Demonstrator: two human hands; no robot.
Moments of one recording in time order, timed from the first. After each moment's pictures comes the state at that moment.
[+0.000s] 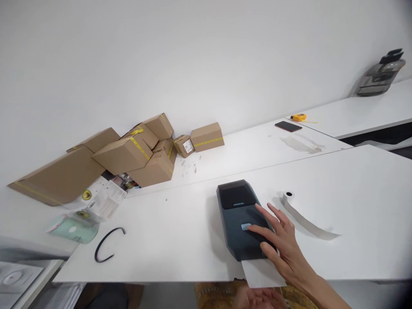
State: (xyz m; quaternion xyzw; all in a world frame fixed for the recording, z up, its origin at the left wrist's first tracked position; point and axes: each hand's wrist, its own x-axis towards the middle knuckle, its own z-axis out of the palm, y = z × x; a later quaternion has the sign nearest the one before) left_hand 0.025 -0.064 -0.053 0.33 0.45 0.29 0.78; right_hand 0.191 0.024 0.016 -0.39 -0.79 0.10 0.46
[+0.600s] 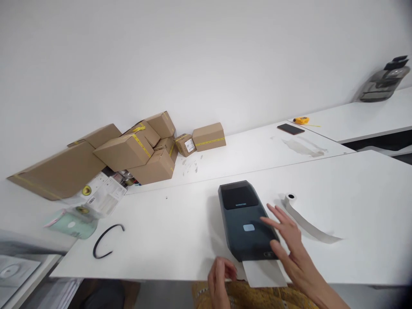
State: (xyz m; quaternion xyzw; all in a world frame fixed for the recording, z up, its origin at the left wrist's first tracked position) left_hand -0.005 -0.068 -0.011 0.33 0.66 0.52 0.43; right_hand 0.195 0.020 0.016 -0.46 -0.74 0.18 0.47
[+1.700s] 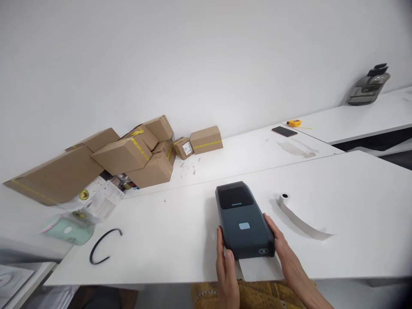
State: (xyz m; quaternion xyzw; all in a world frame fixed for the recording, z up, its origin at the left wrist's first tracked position) left_hand 0.022 -0.046 0.005 0.38 0.61 0.56 0.41; right_hand 0.191 0.003 -0.035 -0.53 -0.63 0.33 0.47
